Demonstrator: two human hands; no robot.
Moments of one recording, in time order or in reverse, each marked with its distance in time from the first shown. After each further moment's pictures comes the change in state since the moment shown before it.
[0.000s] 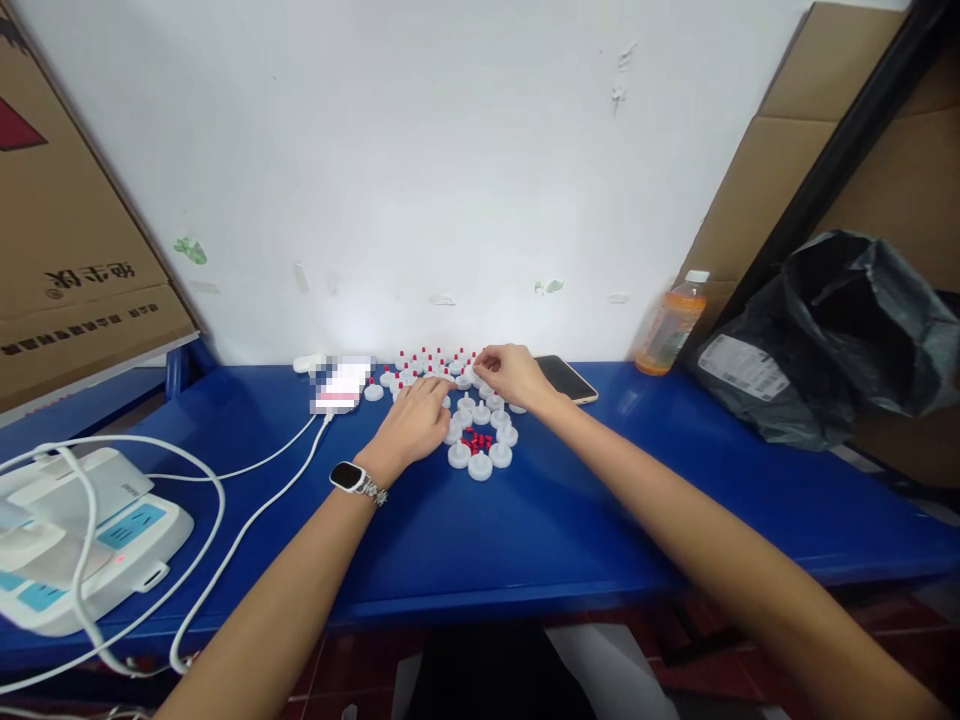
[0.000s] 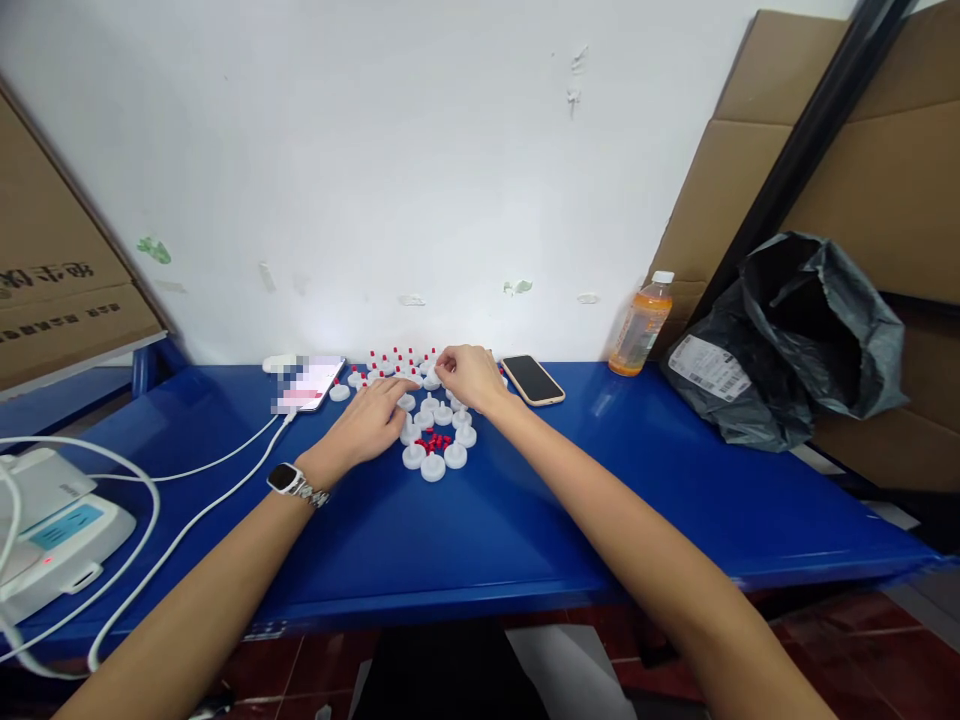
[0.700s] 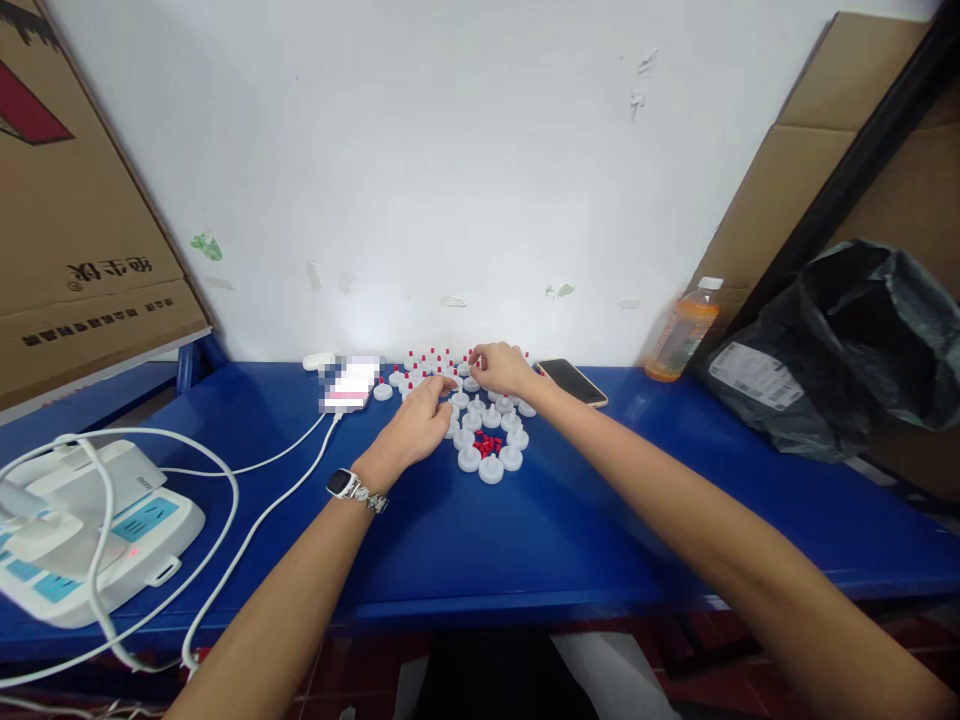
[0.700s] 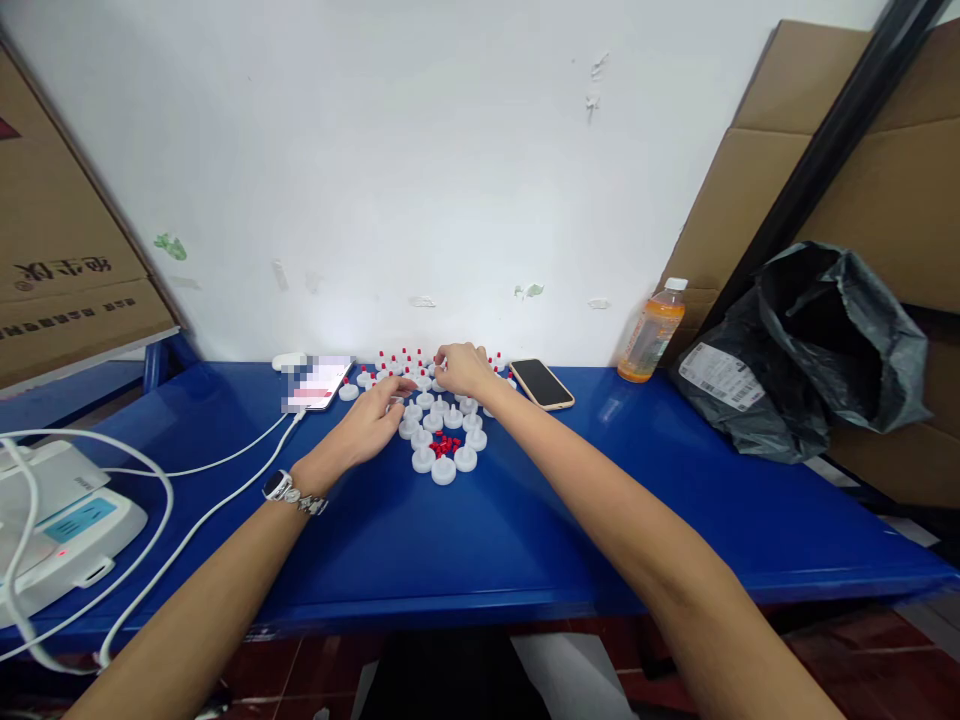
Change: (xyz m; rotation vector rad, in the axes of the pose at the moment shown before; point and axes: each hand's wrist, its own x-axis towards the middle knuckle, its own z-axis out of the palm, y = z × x) left_hand -0.006 -0.007 -0.003 -0.352 0.031 -0.170; right_hand 0.039 0.001 0.027 -0.323 -0.180 -0.006
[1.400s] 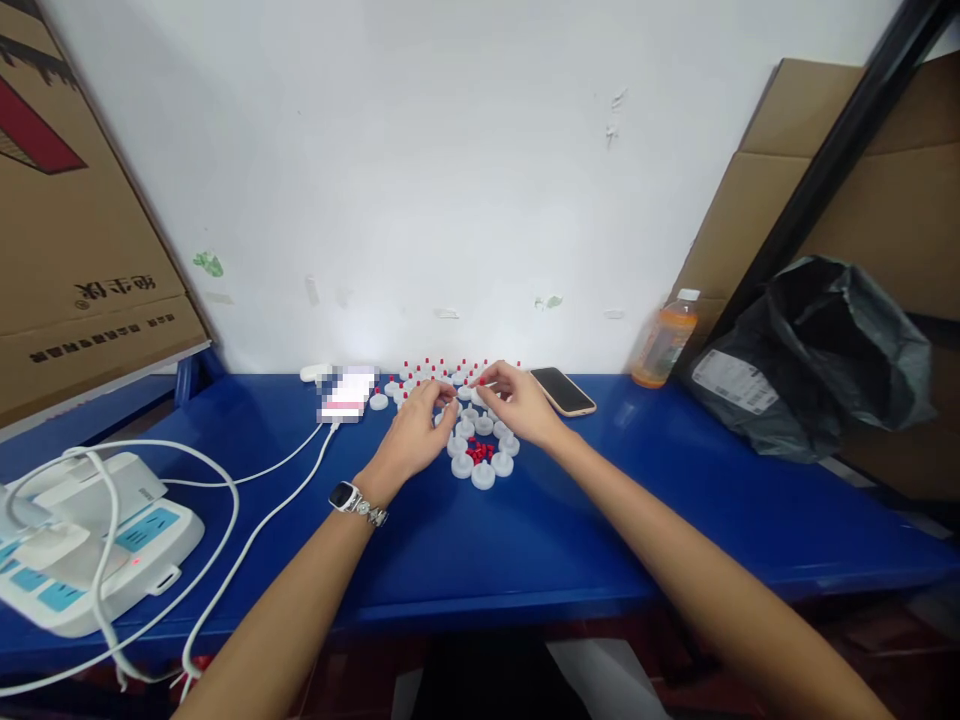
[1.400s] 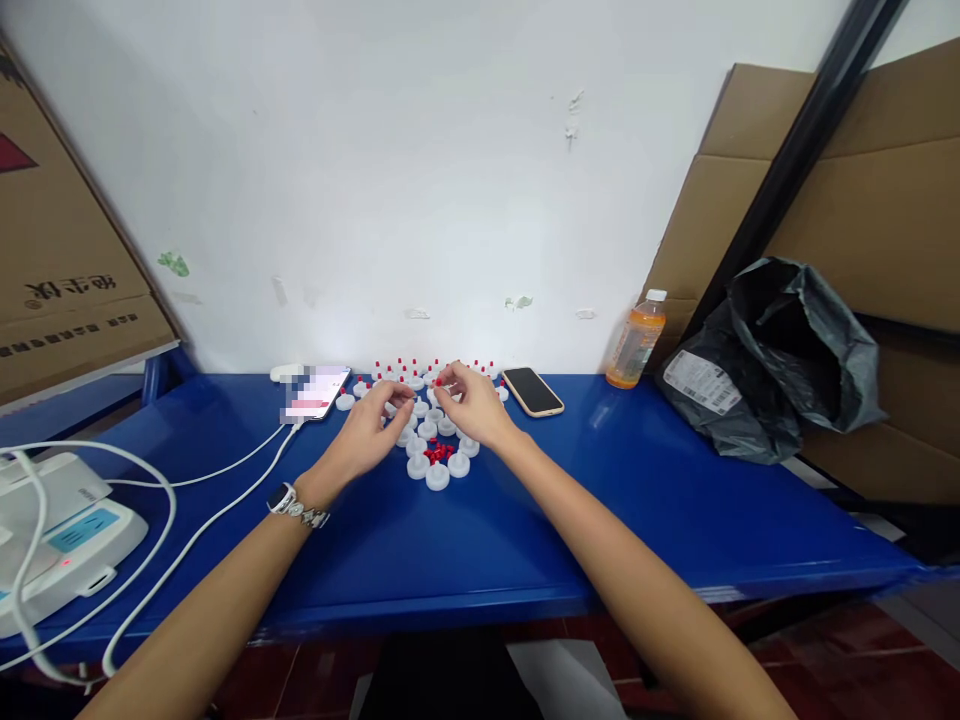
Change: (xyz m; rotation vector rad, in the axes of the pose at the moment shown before) left_hand -0.006 0.017 0.001 -0.043 0.153 0.096; right_hand -0.077 -0.007 -0.019 0.712 0.232 -0.106
